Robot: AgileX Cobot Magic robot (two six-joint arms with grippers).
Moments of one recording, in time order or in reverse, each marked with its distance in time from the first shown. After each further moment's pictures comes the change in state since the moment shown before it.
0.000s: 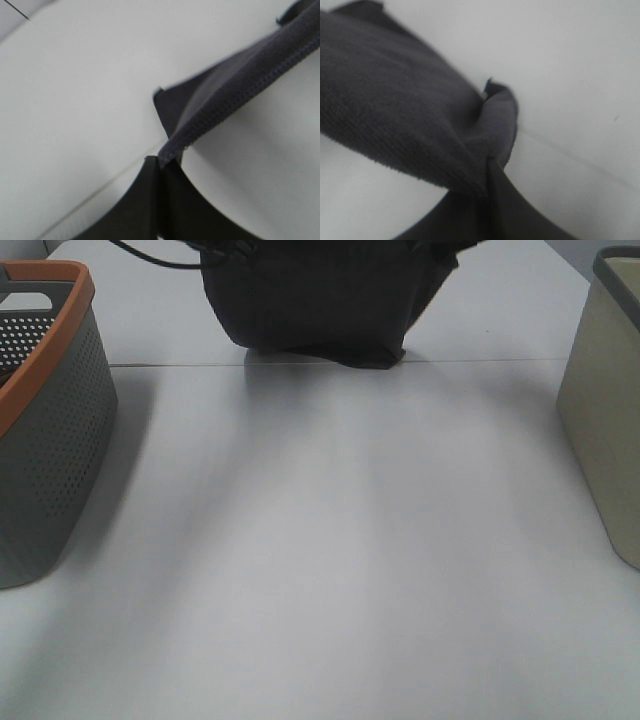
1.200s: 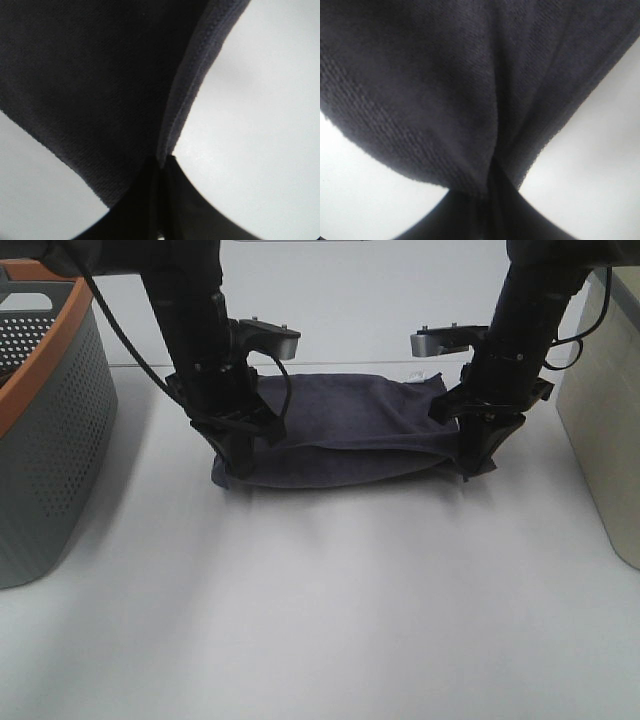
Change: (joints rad) left arm -0.074 0.016 0.298 -0.438 0.514 0.155; right arm 0.000 -0.107 0.602 0.076 0.294 -0.034
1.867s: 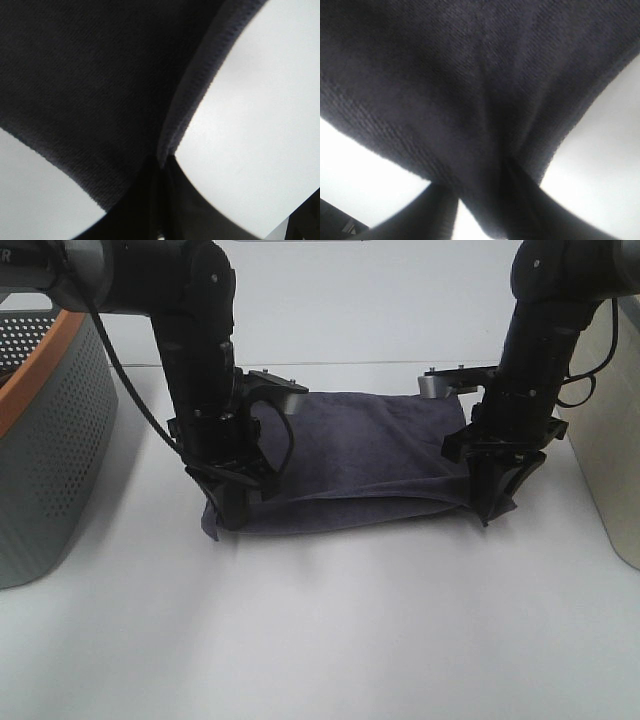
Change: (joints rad) left arm -0.048 -0.037 0.154 -0.001 0.002 0.033; right arm 0.000 -0.039 0.153 0.007 -0.001 0.015
